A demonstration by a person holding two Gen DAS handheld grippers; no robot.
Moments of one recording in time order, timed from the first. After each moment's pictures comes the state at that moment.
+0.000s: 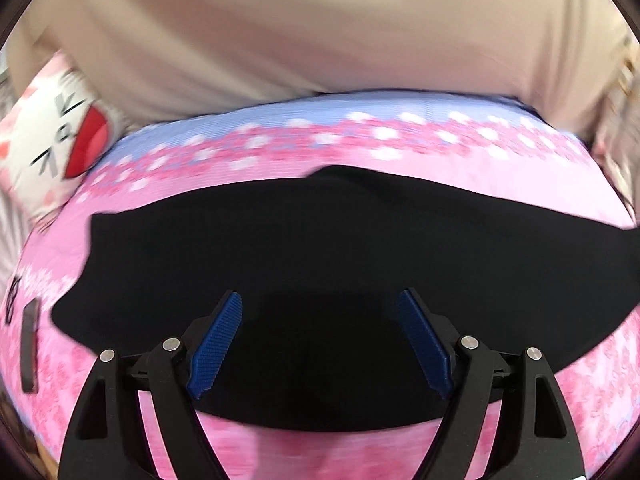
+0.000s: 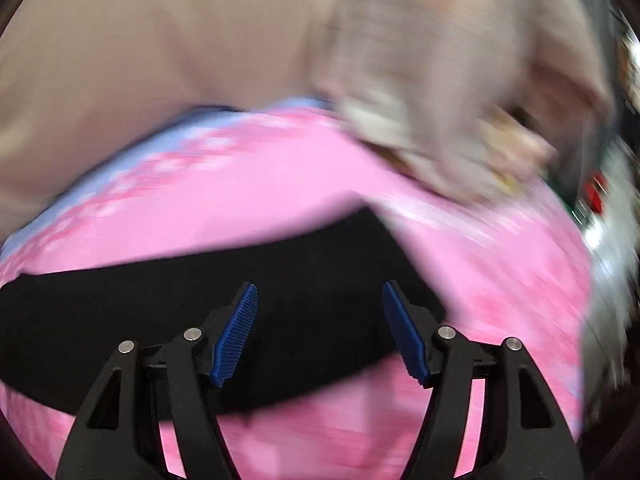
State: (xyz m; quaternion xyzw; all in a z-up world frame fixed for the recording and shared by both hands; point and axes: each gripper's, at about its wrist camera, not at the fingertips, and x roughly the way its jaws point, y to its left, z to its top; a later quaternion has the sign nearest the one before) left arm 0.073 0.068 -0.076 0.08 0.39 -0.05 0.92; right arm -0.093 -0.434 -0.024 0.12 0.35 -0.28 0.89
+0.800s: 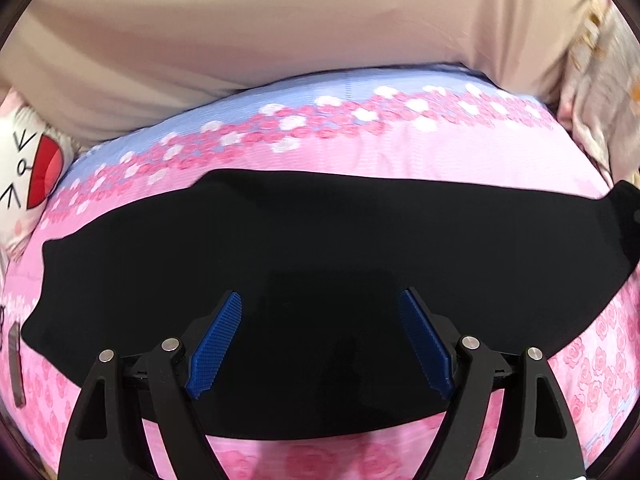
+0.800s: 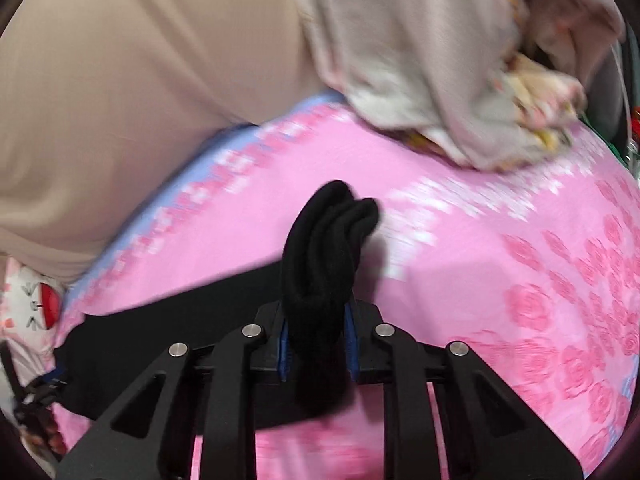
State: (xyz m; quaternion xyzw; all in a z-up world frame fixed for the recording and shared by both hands) left arm 0.072 -0.005 -0.086 0.10 0.41 -0.08 0.90; right arm -0.079 -0.451 -0.012 0.23 0.31 -0.16 0.91
